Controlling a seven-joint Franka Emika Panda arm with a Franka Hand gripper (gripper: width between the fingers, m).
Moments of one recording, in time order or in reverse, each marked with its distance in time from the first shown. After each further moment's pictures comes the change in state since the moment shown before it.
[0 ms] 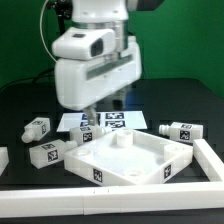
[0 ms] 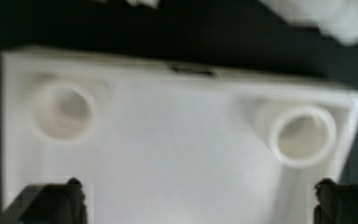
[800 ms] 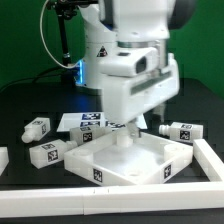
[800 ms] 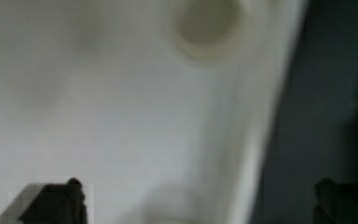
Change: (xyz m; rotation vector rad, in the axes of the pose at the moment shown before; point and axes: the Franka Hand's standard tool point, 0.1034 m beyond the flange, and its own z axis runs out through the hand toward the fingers) arm 0.053 -0.050 0.038 -0.029 0.054 0.059
